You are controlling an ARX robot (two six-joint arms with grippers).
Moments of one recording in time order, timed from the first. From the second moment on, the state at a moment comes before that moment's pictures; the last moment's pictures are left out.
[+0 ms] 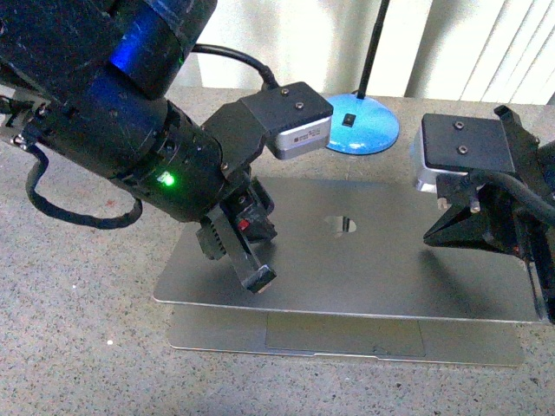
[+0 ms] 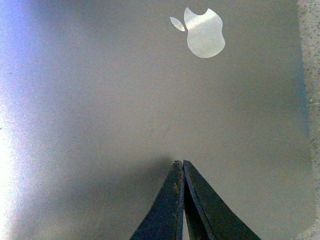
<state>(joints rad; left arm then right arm) -0.44 1.95 1.06 -0.12 0.34 0.62 0.14 1.87 0.93 -0.26 -0.45 -1.26</state>
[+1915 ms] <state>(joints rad) -0.19 1.74 0.86 0.52 0.30 -0.32 0.00 1.69 0.83 0.39 -0.51 -0.19</state>
